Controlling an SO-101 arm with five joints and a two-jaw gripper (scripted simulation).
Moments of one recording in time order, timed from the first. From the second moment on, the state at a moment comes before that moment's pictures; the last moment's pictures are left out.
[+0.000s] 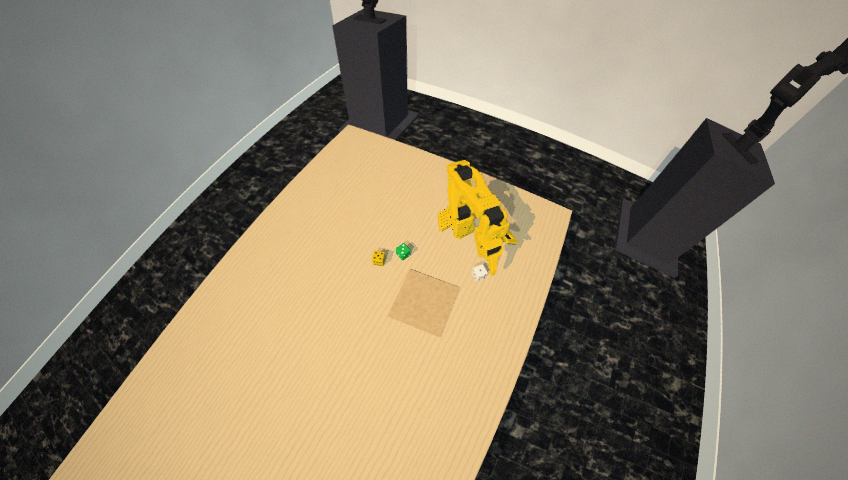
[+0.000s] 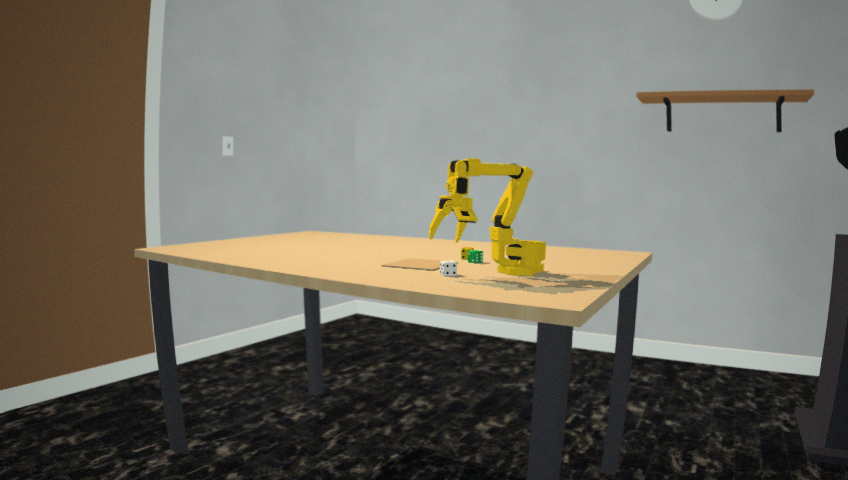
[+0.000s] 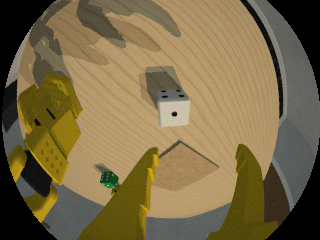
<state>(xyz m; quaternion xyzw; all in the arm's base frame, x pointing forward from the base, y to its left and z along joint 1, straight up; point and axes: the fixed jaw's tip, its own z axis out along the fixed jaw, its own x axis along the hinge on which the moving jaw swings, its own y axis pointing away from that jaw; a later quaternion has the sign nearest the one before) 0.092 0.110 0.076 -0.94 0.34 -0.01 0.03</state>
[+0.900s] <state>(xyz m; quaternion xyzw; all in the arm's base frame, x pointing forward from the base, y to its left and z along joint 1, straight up) 0.096 0.115 0.128 -0.91 0.33 -0.08 0.23</state>
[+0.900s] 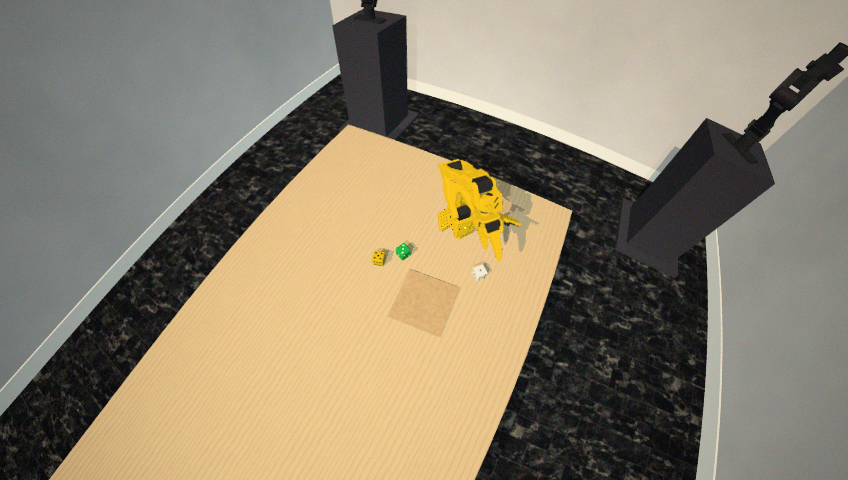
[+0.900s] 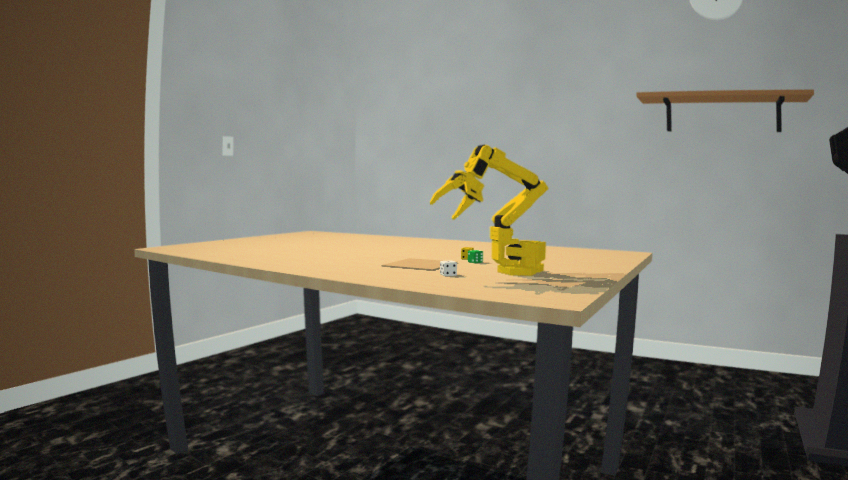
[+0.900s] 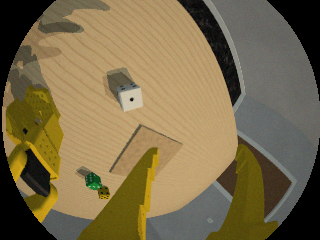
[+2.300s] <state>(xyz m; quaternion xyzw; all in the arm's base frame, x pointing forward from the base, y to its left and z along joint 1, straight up) 0.092 0.136 0.125 -0.71 0.68 0.02 0.18</state>
